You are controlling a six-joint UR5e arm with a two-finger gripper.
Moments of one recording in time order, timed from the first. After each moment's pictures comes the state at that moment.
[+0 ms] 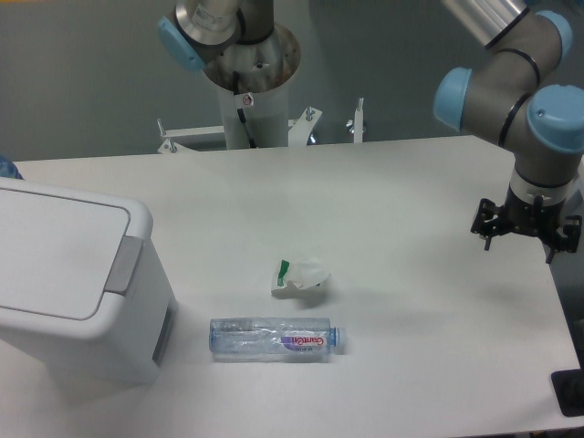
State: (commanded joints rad) arm 2.82 -2.09 -1.41 -0.99 1.56 1.20
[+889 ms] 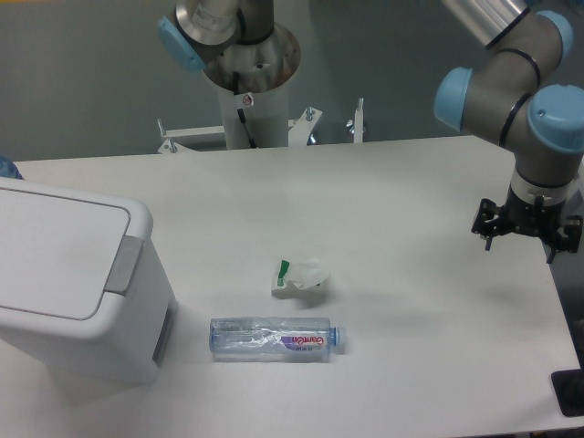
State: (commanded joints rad) arm 2.82 -2.08 -1.40 -1.00 1.56 1.19
